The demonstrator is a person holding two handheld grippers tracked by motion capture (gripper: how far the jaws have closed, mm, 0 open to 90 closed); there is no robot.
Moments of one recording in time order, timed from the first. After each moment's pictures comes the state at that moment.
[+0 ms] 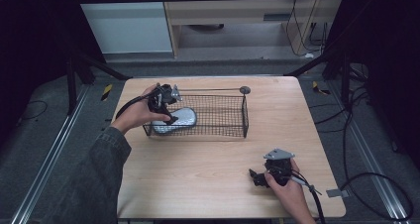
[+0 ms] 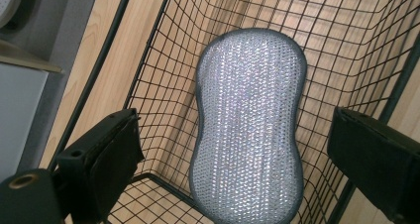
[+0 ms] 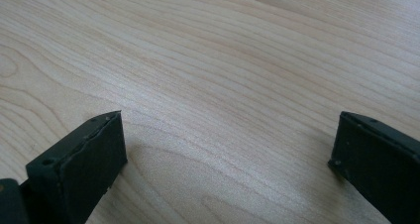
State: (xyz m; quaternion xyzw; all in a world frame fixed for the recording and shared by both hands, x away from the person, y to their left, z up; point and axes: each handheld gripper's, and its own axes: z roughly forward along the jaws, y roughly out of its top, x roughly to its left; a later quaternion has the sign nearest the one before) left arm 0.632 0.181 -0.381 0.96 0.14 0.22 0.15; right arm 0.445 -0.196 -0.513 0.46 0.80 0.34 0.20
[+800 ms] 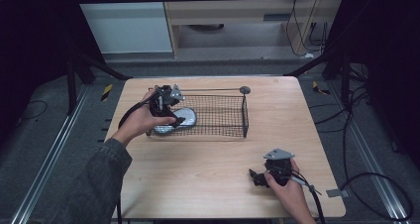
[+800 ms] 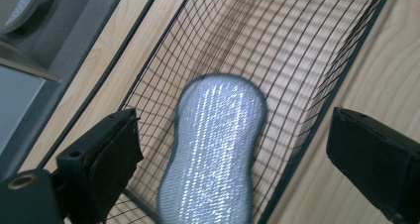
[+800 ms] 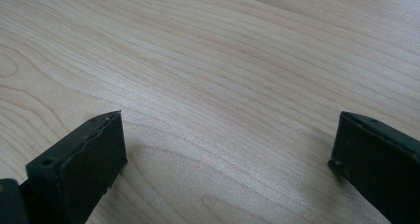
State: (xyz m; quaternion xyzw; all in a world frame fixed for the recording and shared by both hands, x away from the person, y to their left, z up) left arm 0.599 0.168 -0.364 0.93 0.19 0.22 0.23; right arm 0.445 -0.196 -0.513 0.46 0.80 0.34 0.20
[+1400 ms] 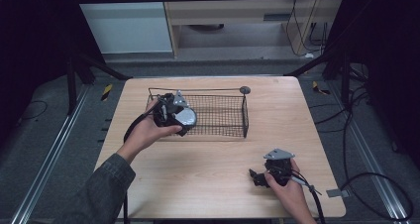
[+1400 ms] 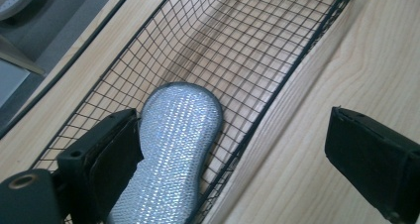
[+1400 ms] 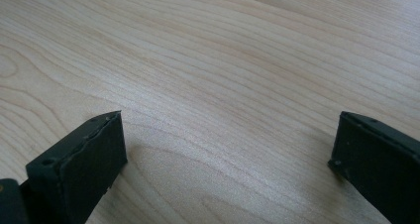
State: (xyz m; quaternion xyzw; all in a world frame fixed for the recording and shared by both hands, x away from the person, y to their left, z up) left arm 0.563 0.153 -0.367 0.91 0.23 0.21 0.26; right arm 0.445 -0.196 -0.513 0.46 0.80 0.34 0.20
